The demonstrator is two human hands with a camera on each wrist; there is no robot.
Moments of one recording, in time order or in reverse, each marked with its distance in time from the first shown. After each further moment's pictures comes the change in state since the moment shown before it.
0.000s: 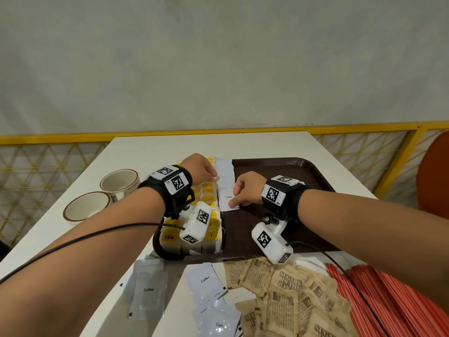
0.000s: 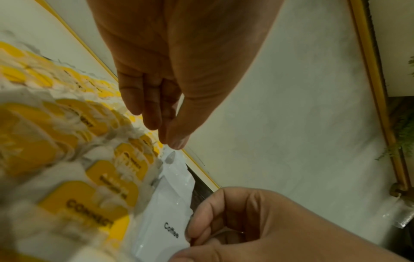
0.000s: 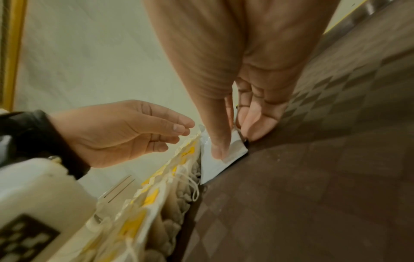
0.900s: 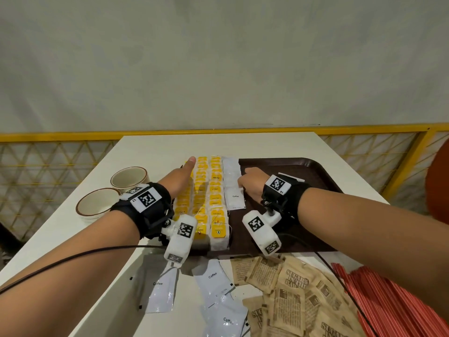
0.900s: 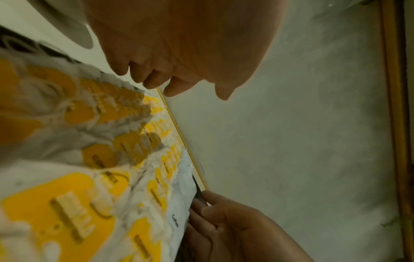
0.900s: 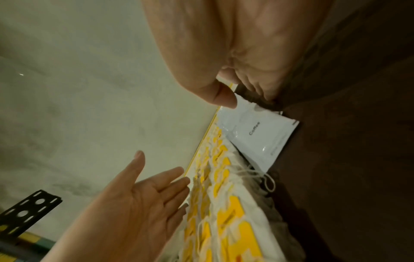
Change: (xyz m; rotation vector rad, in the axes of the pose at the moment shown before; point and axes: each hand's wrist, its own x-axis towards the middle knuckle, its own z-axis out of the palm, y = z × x) left_hand -0.049 -0.028 -0.014 -0.349 0.012 -0.357; right_hand 0.013 -0.021 0.004 0.104 0.054 0.235
